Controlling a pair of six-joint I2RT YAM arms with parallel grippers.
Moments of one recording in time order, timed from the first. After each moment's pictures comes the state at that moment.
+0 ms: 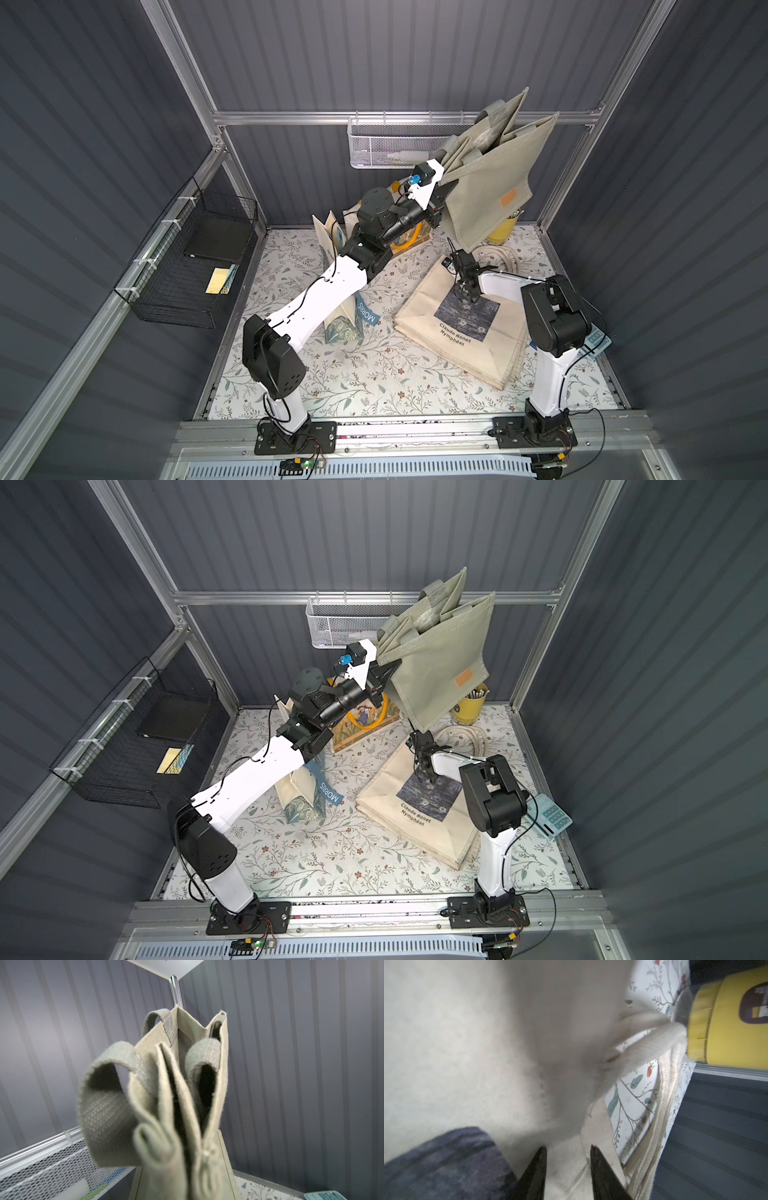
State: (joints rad) left arm -0.69 1.75 1.77 0.29 0.31 0.11; right arm 0.40 1.95 1.23 -0.32 0.47 -0.53
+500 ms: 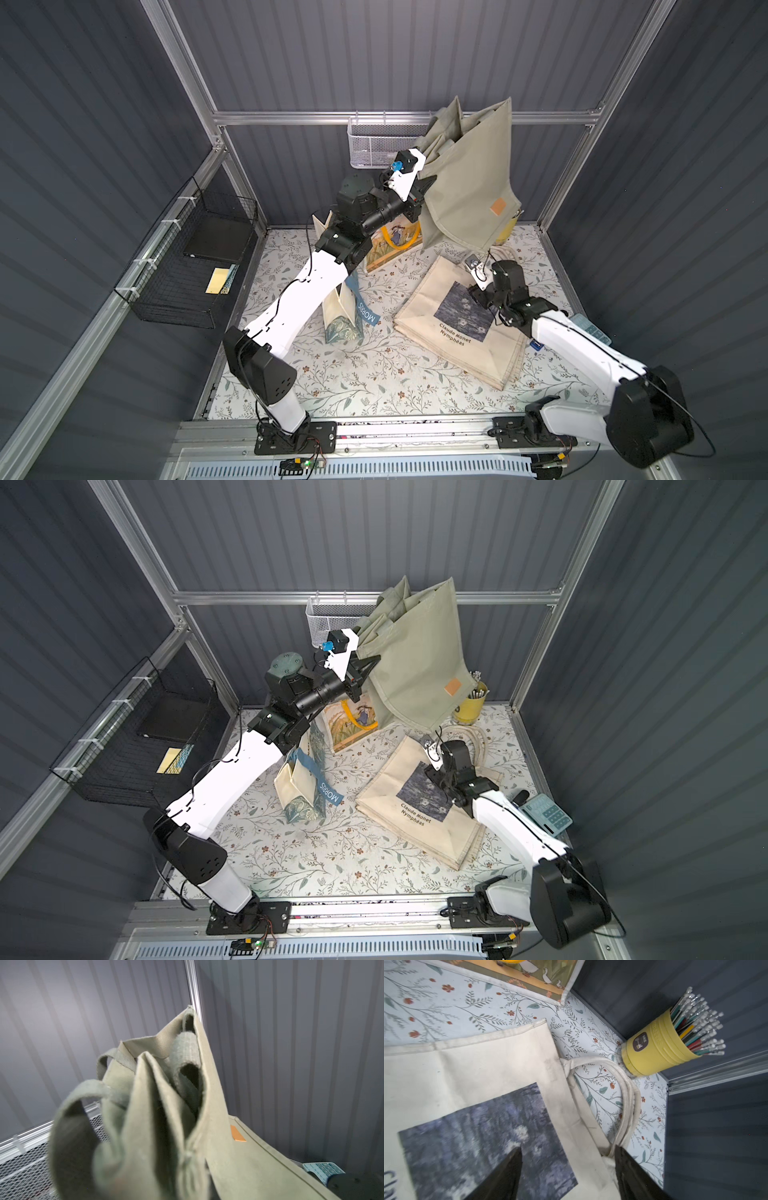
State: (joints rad) left arm -0.59 1.68 1.87 0.00 0.34 0.12; right arm 0.39 1.18 0.76 -0.18 0.18 -0.46
